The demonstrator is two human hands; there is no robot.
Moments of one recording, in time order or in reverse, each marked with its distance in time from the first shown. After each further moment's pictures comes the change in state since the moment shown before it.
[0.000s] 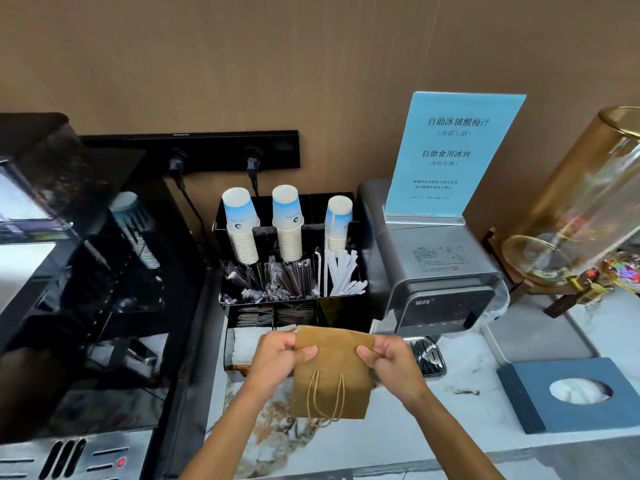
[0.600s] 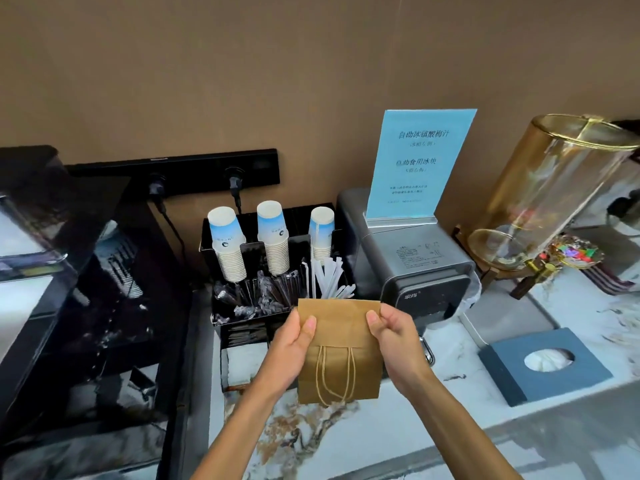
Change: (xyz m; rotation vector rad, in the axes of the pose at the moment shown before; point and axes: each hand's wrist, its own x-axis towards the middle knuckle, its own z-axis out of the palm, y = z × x) left_hand -0.010 0.039 0.003 -0.003 -0.142 0.256; right_hand -0.036 -0.078 0.006 0.365 0.309 -0.089
